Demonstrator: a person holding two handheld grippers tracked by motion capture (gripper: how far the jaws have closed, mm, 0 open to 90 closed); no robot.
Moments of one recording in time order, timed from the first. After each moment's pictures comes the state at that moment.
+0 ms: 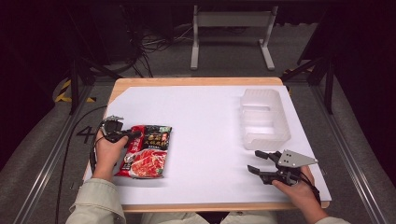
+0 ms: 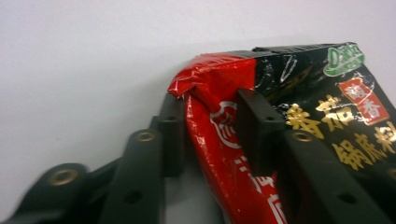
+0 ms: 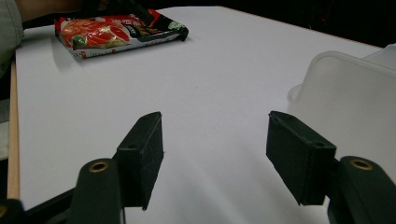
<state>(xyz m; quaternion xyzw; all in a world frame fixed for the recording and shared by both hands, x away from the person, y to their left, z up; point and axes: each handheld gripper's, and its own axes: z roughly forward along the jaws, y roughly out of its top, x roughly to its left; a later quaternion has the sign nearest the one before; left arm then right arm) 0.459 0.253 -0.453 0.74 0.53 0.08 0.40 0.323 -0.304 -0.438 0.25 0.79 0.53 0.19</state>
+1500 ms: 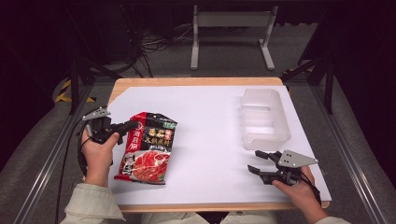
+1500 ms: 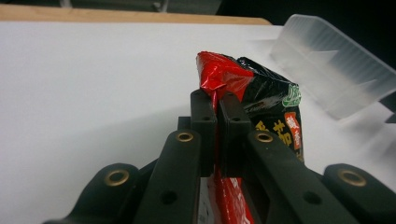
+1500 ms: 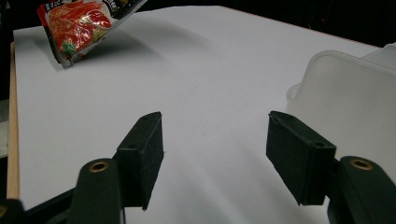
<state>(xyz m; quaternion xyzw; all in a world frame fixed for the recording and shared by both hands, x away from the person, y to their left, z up) 0.403 0.245 -0.365 0.71 0.45 0.09 0.53 0.323 -0.304 -0.438 0.25 0.79 0.53 0.19</state>
